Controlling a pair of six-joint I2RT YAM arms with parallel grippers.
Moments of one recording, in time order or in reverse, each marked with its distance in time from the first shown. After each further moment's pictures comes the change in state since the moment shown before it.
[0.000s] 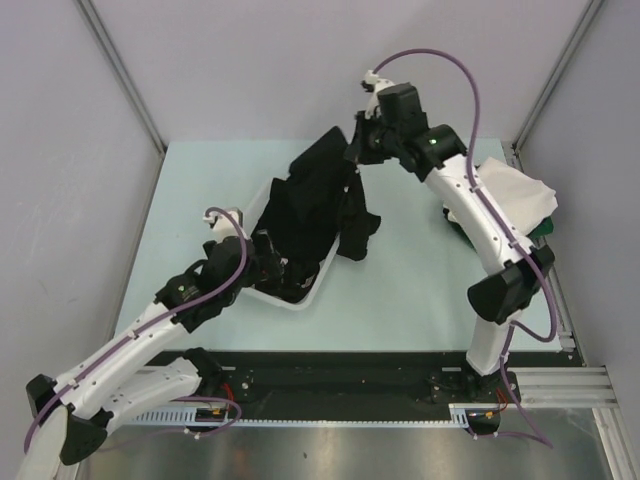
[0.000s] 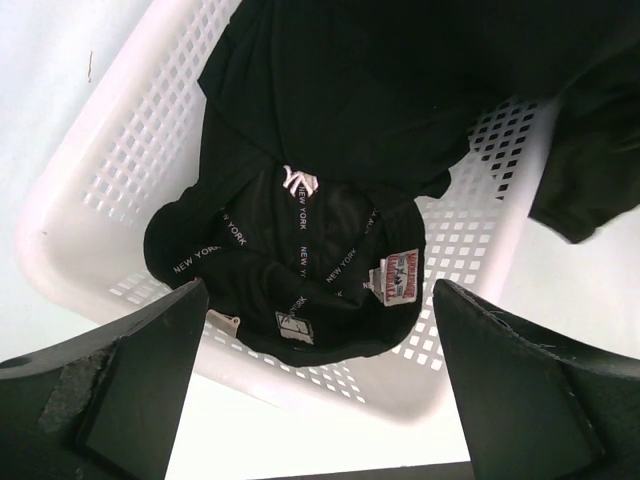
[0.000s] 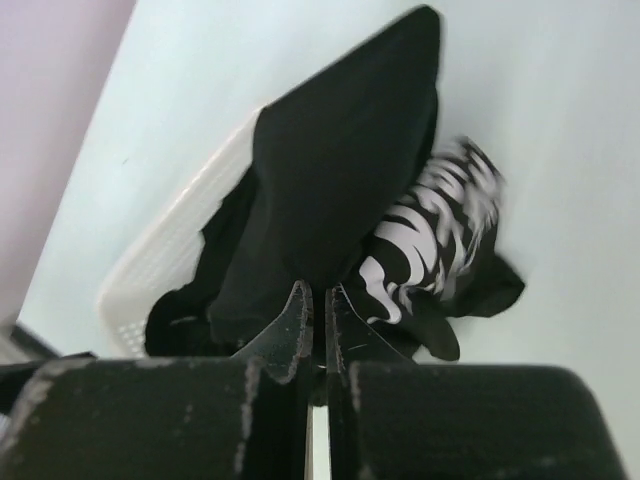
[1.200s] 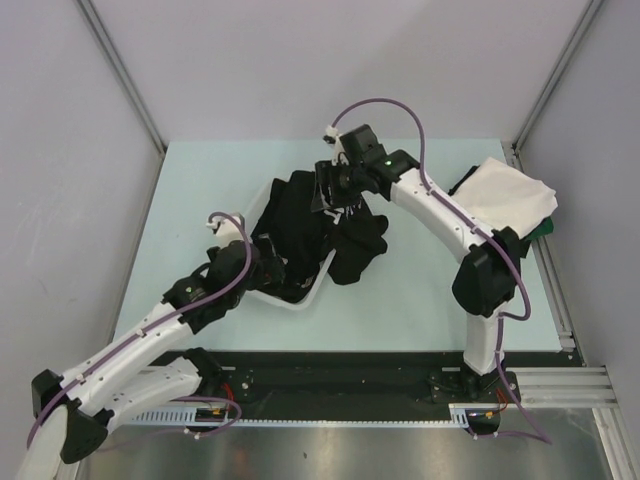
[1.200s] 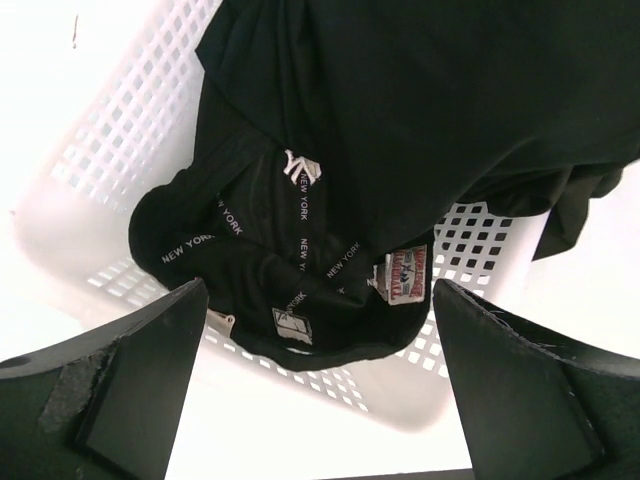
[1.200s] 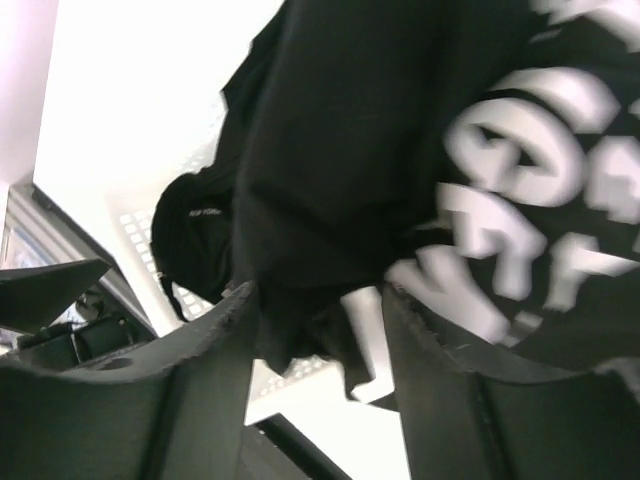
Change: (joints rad) left arm 0.000 -0.014 -0.074 0.043 0.002 -0.057; right arm 0.122 0.134 -0.201 0.051 -0.223 0.051
